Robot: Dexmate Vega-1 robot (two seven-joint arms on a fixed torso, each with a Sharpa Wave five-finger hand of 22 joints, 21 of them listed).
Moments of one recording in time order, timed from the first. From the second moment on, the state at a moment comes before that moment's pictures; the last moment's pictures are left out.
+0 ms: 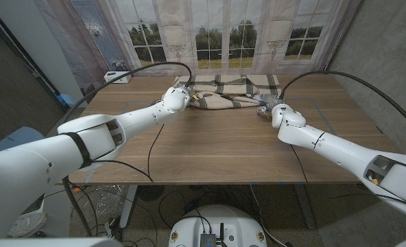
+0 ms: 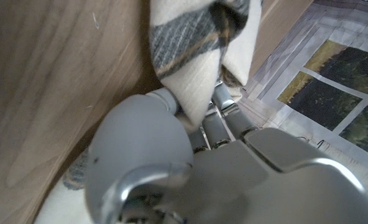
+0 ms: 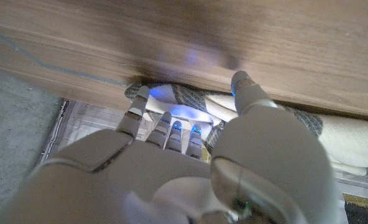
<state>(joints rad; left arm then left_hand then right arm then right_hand) 0.10 0.39 1.27 -1.01 0.89 0.42 -0.33 1.27 0.20 0.69 -0.11 0.19 0.64 0.01 0.34 0.19 0.79 -0.10 0.41 0.27 0.90 -0.11 0.36 0.23 0.55 -0.05 0.84 0.21 -0.43 -0.64 -0.97 -1.47 -0.41 -0.75 -0.03 0.83 0.01 0.42 -0.17 0.23 0.04 -0.07 0.18 0.19 -0.02 0.00 0.18 0.24 0.04 -0.03 0.18 0.27 0.22 0.17 0.30 0.17</state>
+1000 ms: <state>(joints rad) 0.36 0.72 0.93 -1.58 0.74 0.40 -0.24 1.29 0.18 0.70 -0.12 0.19 0.86 0.03 0.38 0.29 0.83 -0.06 0.49 0.42 0.94 -0.10 0.43 0.32 0.56 -0.05 0.97 0.21 -0.18 -0.20 -1.18 -0.64 -0.38 -0.33 -0.29 1.02 0.12 0.37 -0.17 0.20 0.84 -0.20 0.40 0.18 0.71 -0.18 0.41 0.23 0.51 -0.05 0.50 0.37 0.47 0.01 0.29 0.18</state>
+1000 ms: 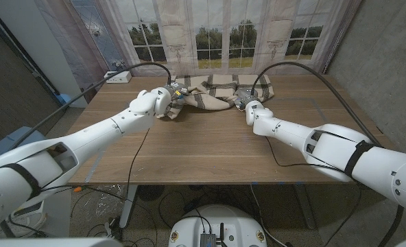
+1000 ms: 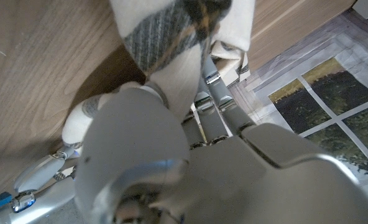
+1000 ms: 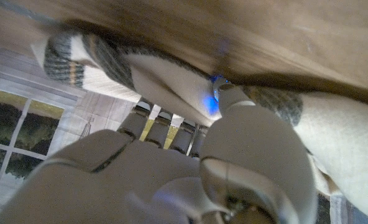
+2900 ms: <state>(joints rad) 0.57 0.86 0.76 -1.97 0.80 0.41 -0.52 1.29 0.18 0.71 -0.14 0.19 0.87 0.03 0.39 0.31 0.83 -0.07 0.52 0.52 0.95 -0.10 0.42 0.35 0.52 -0.05 1.05 0.20 -0.73 -0.71 -0.92 -1.67 -0.57 -0.93 -0.47 1.12 0.13 0.37 -0.17 0.20 1.02 -0.12 0.43 0.20 0.79 -0.17 0.47 0.29 0.56 -0.05 0.48 0.41 0.49 0.00 0.29 0.19</state>
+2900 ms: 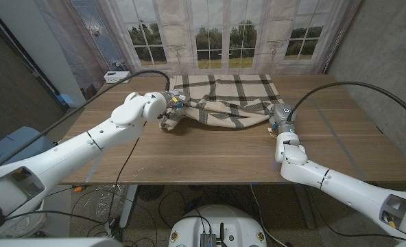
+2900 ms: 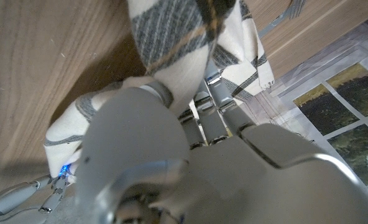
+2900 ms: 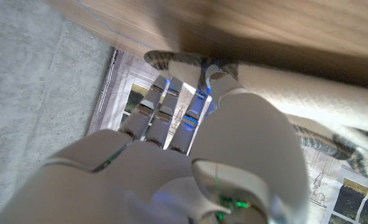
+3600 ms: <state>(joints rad) 0.56 0.94 0.72 -2.16 0.99 0.37 -0.81 1.29 0.18 0.71 -0.14 0.18 0.88 0.01 0.40 0.33 0.83 -0.07 0.52 0.55 0.95 -0.10 0.42 0.37 0.49 -0.05 1.07 0.19 -0.85 -0.73 -0.82 -1.77 -0.59 -0.94 -0.51 1.13 0.13 0.37 -0.17 0.21 1.03 -0.12 0.43 0.20 0.77 -0.18 0.47 0.30 0.56 -0.05 0.47 0.42 0.49 0.00 0.29 0.19</state>
